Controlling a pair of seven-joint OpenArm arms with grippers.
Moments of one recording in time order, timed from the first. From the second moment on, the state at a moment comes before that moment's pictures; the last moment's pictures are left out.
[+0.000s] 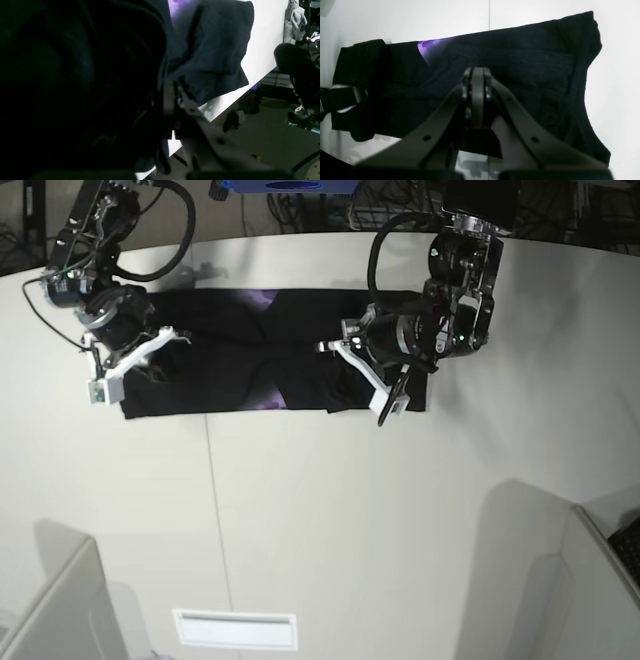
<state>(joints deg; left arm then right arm) 6.1 -8.6 11.1 100.4 -49.9 9.1 67.2 -17.0 2.3 22.6 113.9 30.9 17.8 -61.4</state>
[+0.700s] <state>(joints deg) 5.7 -8.6 11.1 97.1 -49.9 9.1 67.2 -17.0 2.4 22.6 114.0 30.9 17.8 -61.4</state>
